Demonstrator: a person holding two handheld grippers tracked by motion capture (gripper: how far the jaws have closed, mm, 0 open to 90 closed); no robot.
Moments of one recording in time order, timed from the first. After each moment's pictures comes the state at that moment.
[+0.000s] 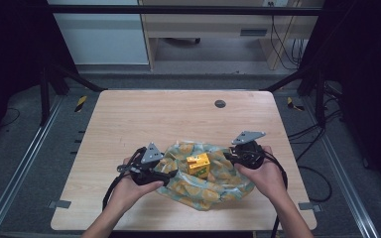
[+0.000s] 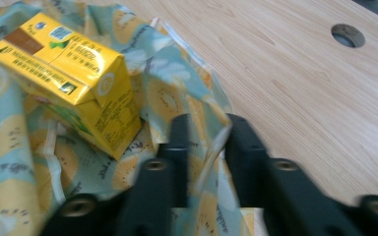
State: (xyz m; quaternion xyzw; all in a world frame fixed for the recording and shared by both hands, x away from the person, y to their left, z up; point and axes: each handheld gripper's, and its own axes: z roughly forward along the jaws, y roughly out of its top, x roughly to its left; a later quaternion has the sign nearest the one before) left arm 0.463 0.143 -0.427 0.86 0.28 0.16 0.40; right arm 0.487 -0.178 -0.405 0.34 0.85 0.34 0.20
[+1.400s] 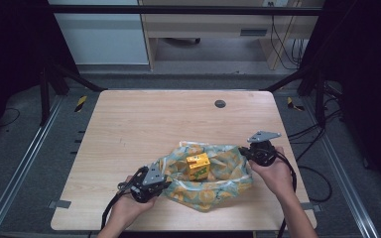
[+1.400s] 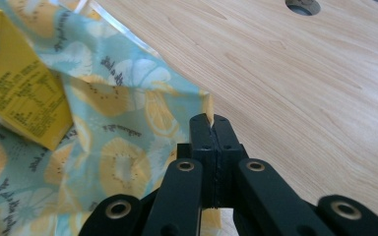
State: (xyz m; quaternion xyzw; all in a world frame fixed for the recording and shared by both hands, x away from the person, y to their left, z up) left arm 0.429 0.150 -0.464 0.88 0.25 0.14 0.37; right arm 0.506 -0.226 -0.435 0.40 0.82 0.36 0.20
